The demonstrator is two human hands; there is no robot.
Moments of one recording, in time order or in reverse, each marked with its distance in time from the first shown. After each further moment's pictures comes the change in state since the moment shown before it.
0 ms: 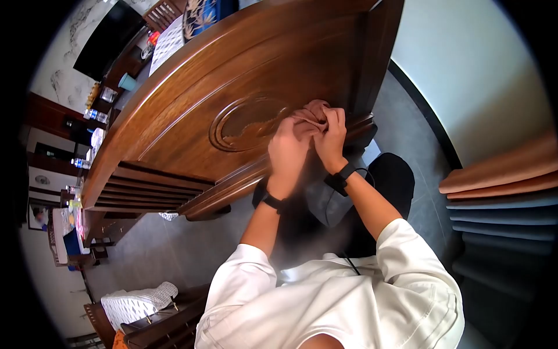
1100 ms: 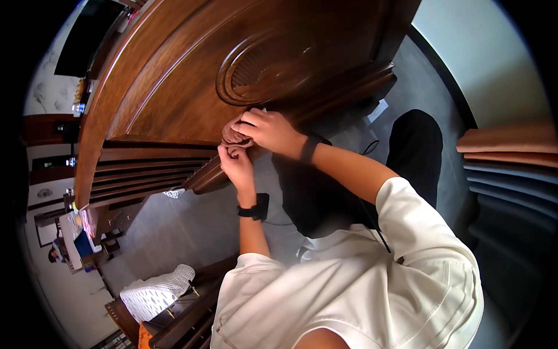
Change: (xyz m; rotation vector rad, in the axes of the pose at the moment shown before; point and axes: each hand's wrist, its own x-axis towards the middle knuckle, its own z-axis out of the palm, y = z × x) left_hand -0.102 -0.169 -0.108 -0.035 0.303 -0.308; right_hand -0.081 -0.105 0.102 0.102 -0.589 -0.396
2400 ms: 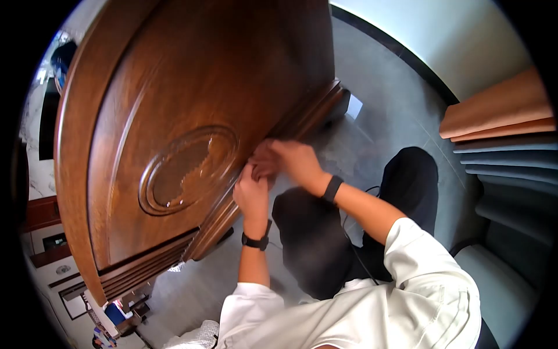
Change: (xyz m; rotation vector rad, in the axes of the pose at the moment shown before) left_hand -0.011 0.093 0.141 0.406 -0.562 0.166; right_hand -0.095 0.105 -0.094 -0.048 0.058 0.708
